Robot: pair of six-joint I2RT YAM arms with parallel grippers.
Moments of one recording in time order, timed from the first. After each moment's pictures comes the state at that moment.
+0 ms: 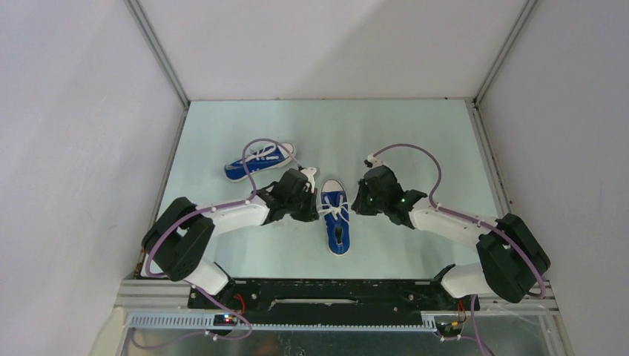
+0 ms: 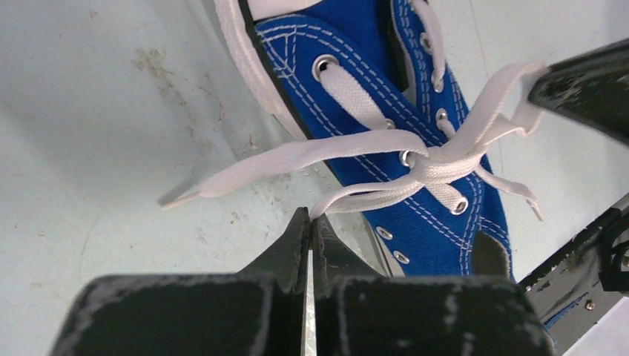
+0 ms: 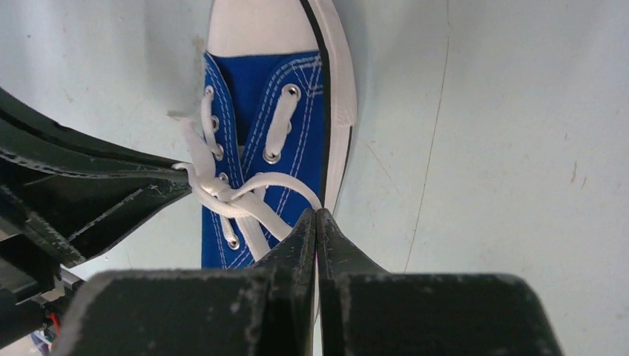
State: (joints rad) left arm -0.71 1.52 0.74 -0.08 0.15 -0.47; right arm 0.68 1.37 0.72 -0.13 0.00 0.66
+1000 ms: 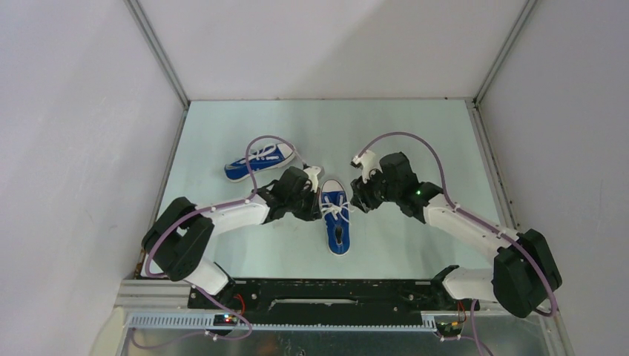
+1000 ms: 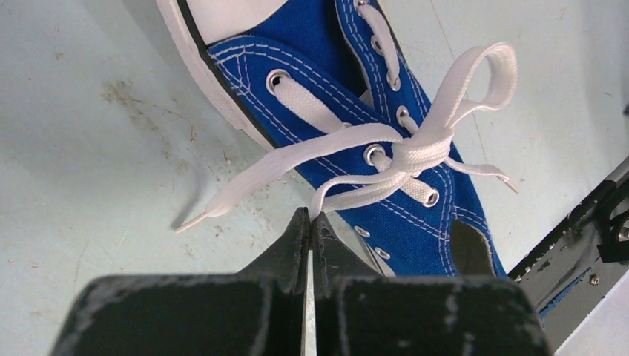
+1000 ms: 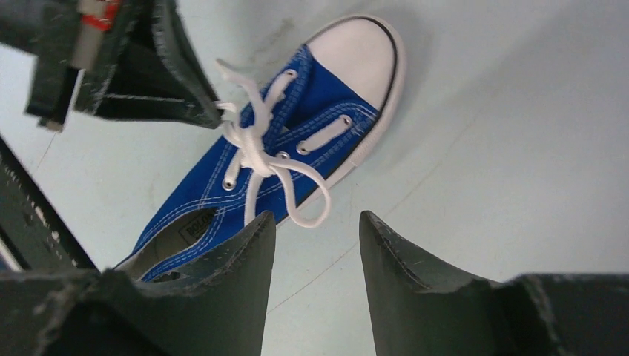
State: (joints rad) left arm -0.71 1.52 0.75 -0.07 0.22 -0.38; right arm 0.59 1.26 0.77 -0.19 -0.26 -0.01
